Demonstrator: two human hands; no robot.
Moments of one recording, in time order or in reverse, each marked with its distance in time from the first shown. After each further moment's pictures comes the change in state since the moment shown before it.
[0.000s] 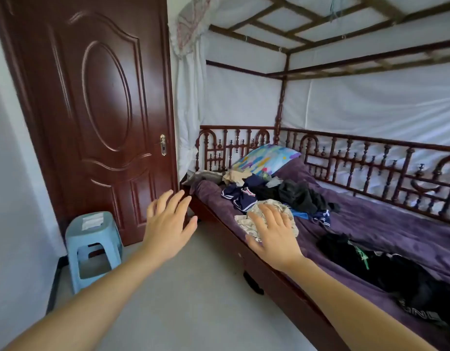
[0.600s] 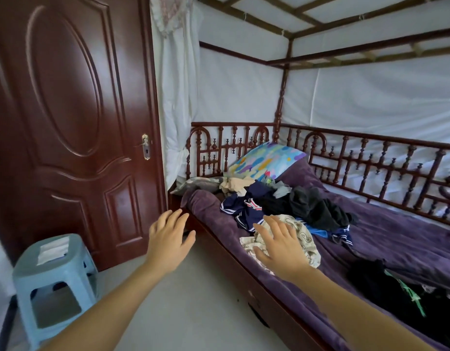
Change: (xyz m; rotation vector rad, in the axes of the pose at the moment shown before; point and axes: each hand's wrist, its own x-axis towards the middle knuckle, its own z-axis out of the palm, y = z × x) left_hand 0.161 -0.134 0.244 -0.163 -0.264 -0.139; right_hand 0.208 0.057 0.194 -0.104 -0.053 0.036
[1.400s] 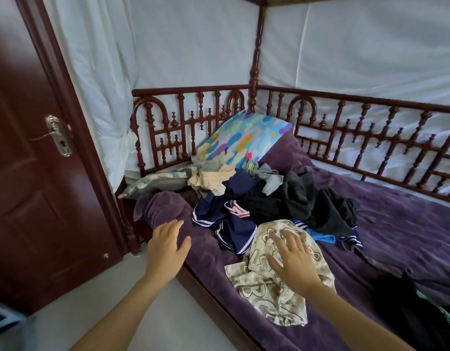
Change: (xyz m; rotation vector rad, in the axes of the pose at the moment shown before) left_hand 0.309 -0.036 0.268 -0.363 -0.171 -0.044; right_hand 0.190 0.171 0.266 0.117 -0.391 0.409
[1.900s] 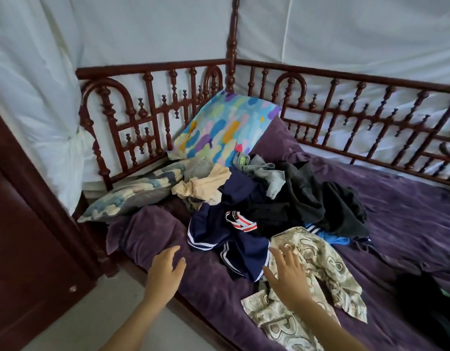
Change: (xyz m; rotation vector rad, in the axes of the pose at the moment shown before) left_hand 0.162 -0.126 0.090 -0.258 -0.303 -0.145; right_hand 0.147 -0.055 0.094 0.148 -0.171 0.379
